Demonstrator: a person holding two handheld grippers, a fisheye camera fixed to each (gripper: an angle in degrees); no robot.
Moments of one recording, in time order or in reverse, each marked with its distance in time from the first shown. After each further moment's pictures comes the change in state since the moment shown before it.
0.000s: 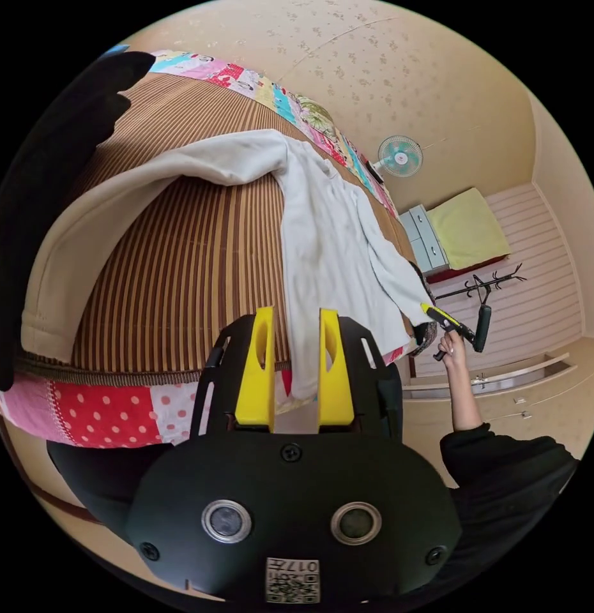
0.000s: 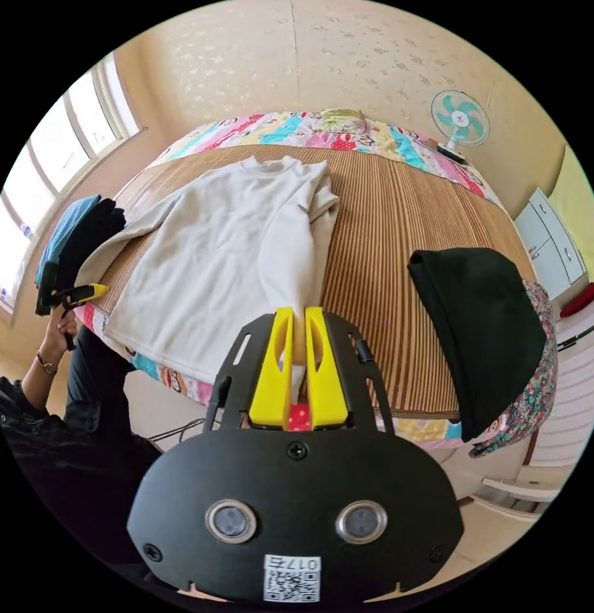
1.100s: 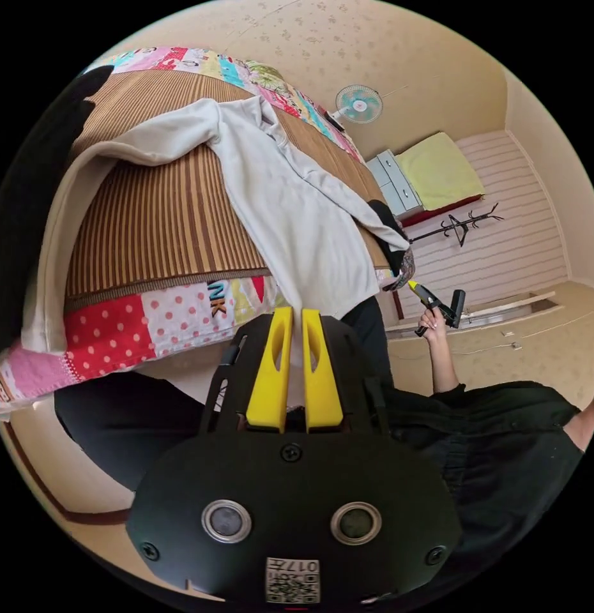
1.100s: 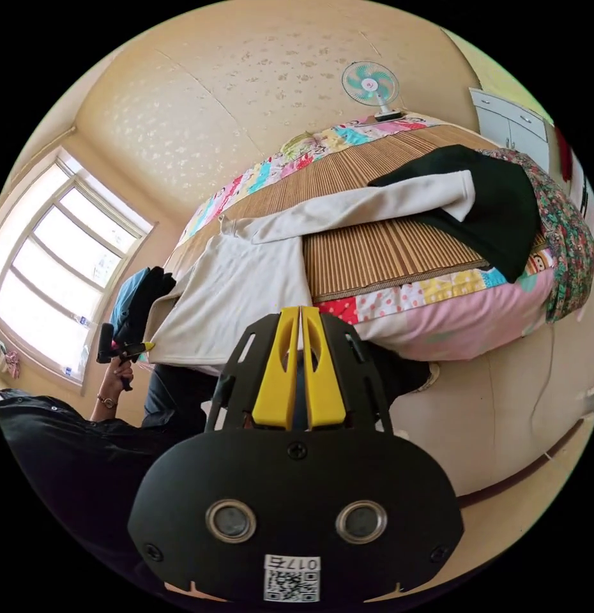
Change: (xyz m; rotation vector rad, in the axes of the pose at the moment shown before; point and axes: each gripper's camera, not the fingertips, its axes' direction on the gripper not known) left arm -0.041 0.092 -0.134 -0.208 0.054 0.142; right arm 0.153 0.213 -0.060 0.185 -0.301 0.368
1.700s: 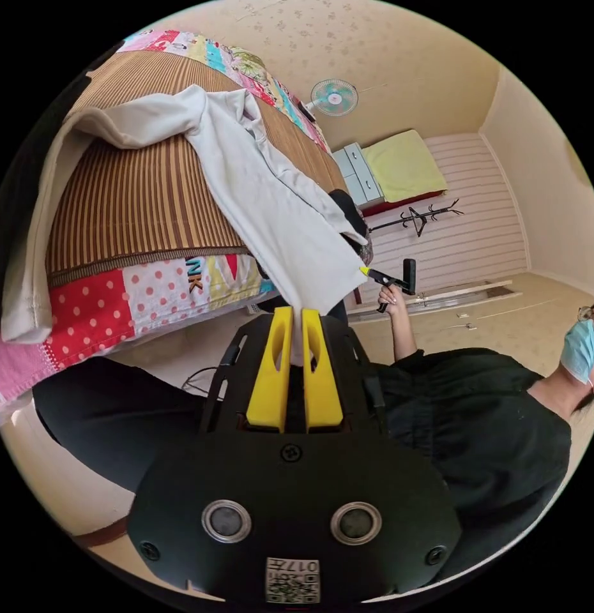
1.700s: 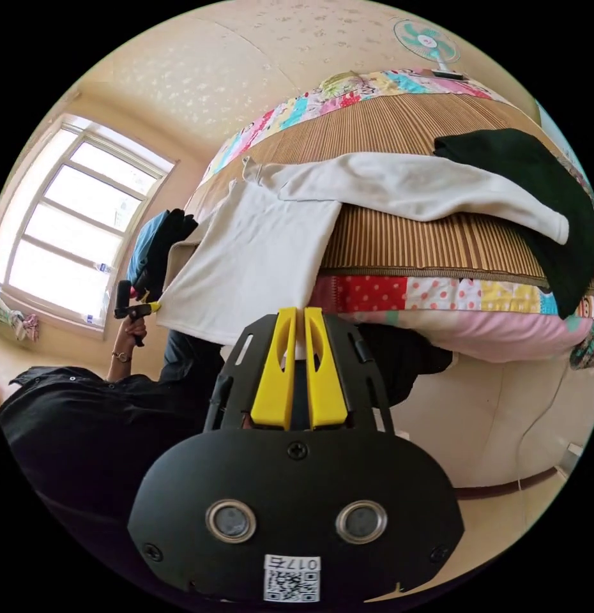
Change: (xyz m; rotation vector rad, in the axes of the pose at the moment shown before) left arm -0.032 0.057 -0.070 -0.079 0.235 0.038; right arm 0.008 -0.025 0.050 -0.308 -0.106 -0.115
